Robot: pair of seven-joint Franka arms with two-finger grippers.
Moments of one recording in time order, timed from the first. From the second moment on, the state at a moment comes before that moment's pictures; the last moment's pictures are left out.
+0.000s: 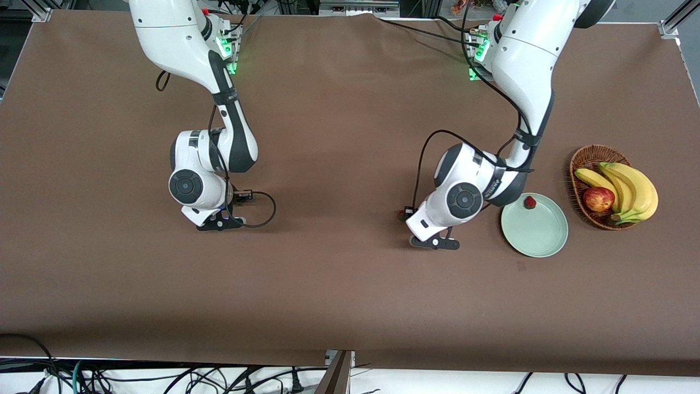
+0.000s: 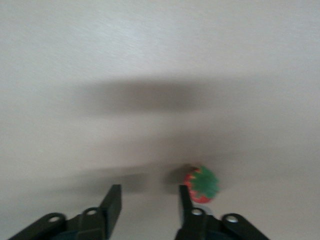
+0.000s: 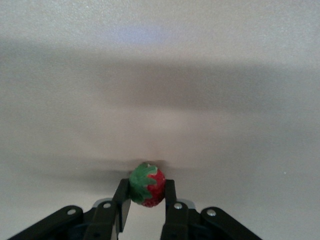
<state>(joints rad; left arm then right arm) -0.42 0.76 -0.05 -1.51 -0.13 2.14 -0.32 0.73 0.65 -0.47 -1.83 0.37 2.17 -0.03</state>
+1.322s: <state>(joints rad) -0.46 0.81 -0.05 -1.51 -0.13 2.25 -0.37 0.74 0.65 -0.44 -1.70 0.41 2.12 0.00</state>
